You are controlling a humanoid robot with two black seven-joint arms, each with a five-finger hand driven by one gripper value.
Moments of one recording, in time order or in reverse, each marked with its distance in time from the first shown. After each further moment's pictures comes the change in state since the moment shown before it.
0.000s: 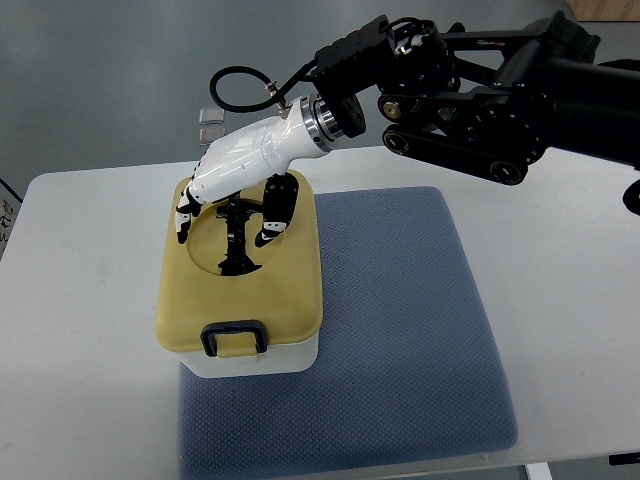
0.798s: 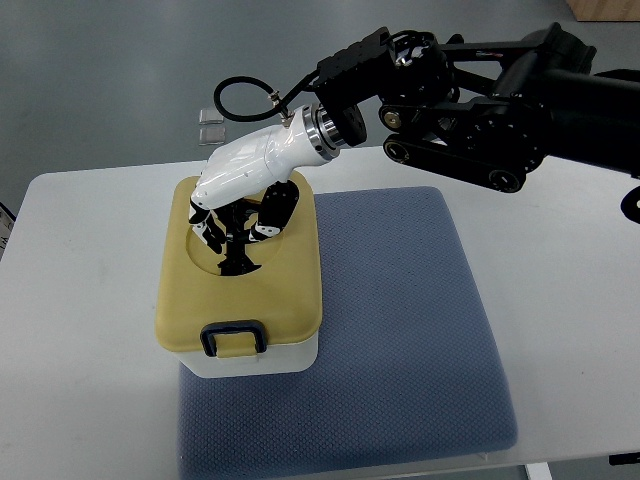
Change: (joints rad) left arm 0.000 0.000 0.000 0.000 0.000 0.000 0.000; right arm -0.023 0.001 0.002 -0.001 -0.013 -0.013 0.000
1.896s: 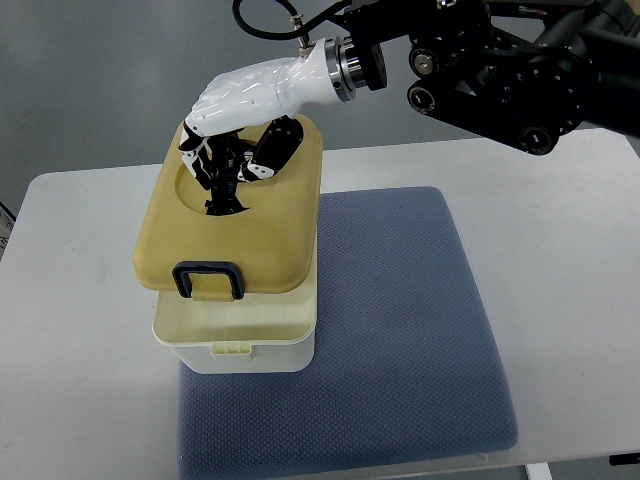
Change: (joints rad) left arm 0.000 0.000 0.000 0.000 0.000 0.000 0.000; right arm 0.019 -0.102 0.110 0.000 0.049 -0.025 0.000
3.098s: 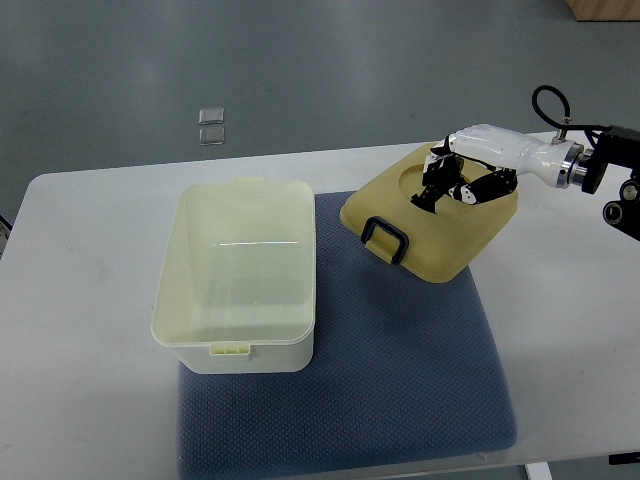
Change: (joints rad) left arm 0.000 0.000 0.000 0.000 0.000 0.000 0.000; right arm -0.628 -0.381 0.168 -0.040 0.036 -0.327 0.000
